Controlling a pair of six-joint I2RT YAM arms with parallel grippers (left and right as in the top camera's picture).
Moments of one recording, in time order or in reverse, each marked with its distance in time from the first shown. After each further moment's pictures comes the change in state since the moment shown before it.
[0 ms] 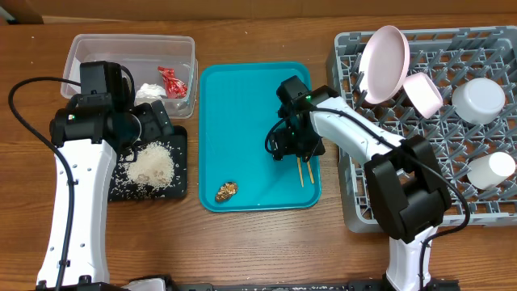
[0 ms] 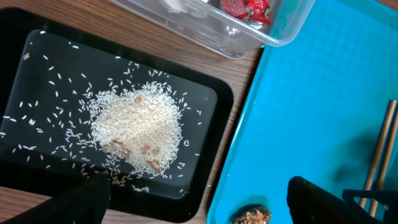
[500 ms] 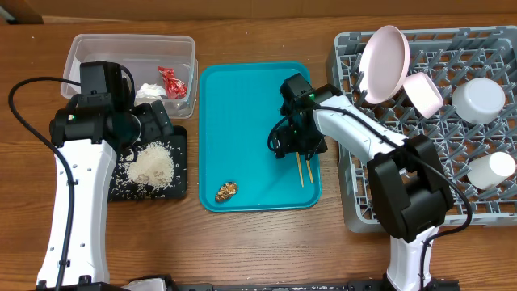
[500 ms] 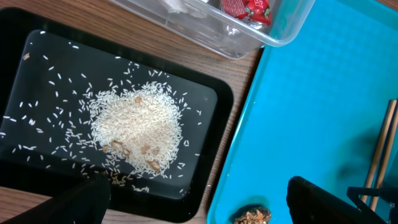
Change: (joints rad) left arm 0.000 0.000 0.000 0.000 0.000 0.000; right arm -0.019 -0.002 0.000 0.009 0.002 -0.025
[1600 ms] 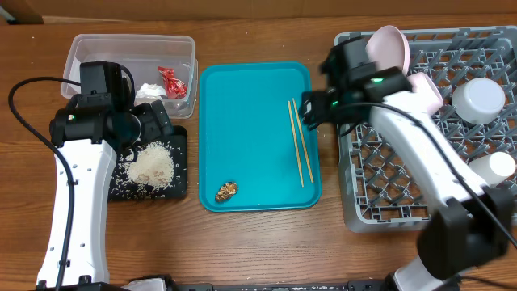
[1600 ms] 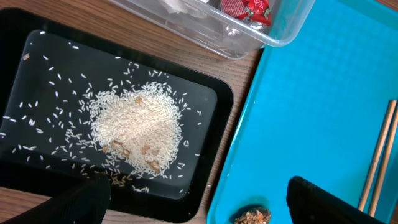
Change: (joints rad) left arm 0.000 0.000 0.000 0.001 0.000 0.000; right arm -0.129 -0.270 0.019 -0.017 0.015 -0.012
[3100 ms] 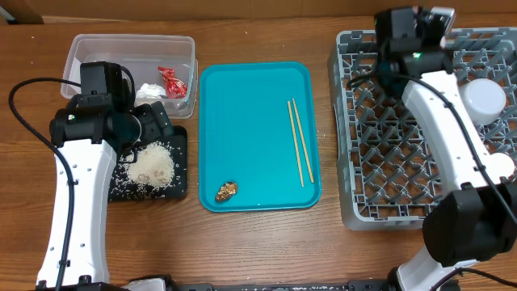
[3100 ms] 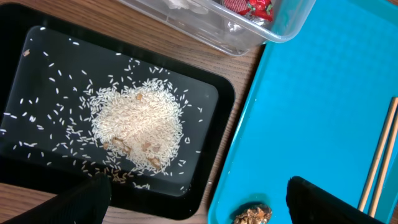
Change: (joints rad) left arm 0.000 0.000 0.000 -0.011 0.000 0.000; right arm -0.211 0.022 0.135 0.061 1.105 0.089
